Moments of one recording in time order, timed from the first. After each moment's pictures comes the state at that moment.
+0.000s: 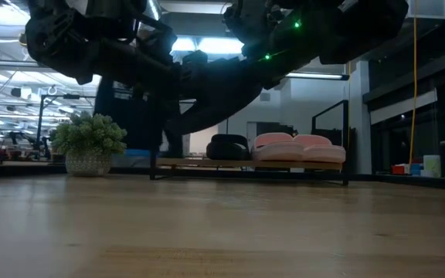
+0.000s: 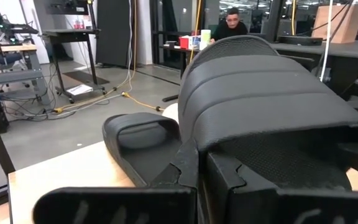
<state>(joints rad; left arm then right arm) -0.07 1.69 0.56 1.07 -0.93 -0.09 0.27 2.01 1.07 0.77 1.40 -0.33</state>
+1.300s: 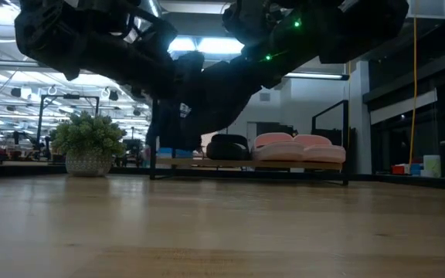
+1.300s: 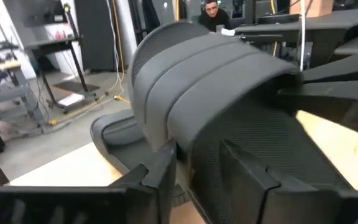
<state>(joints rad) -0.14 1.68 0.56 1.02 -0.92 0.00 0.27 2.01 1.07 0.77 1.40 -0.40</state>
